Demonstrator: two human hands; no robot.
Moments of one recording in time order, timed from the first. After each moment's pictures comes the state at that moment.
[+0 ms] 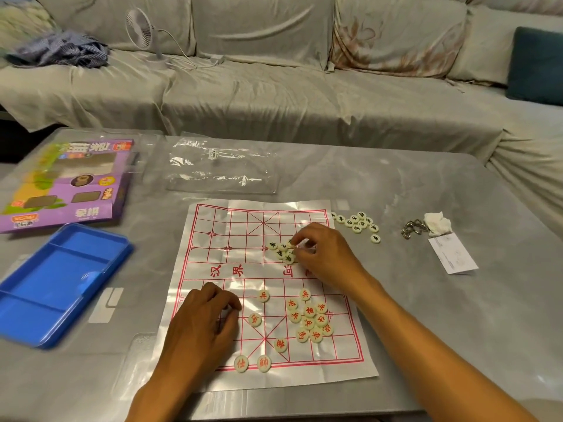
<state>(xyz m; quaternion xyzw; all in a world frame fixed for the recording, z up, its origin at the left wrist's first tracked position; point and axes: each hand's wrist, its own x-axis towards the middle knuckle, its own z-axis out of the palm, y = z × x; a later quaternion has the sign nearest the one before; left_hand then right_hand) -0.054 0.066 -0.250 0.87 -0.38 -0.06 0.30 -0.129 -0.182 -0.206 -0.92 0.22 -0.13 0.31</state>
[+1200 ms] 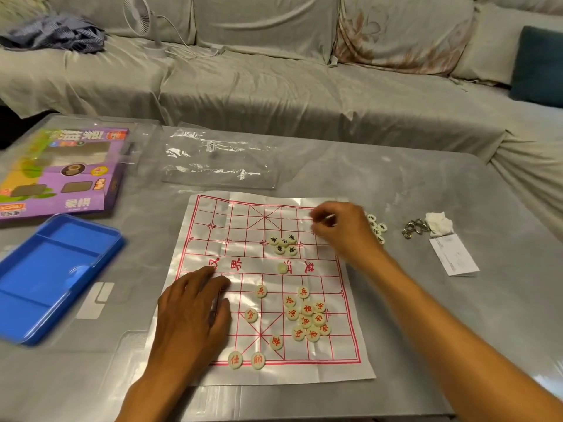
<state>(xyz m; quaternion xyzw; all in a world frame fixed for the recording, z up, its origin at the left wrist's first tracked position) -0.043 0.063 -0.266 0.91 -0.35 0.01 0.23 -0.123 -0.208 -0.180 -0.89 0.29 -0.16 0.32</state>
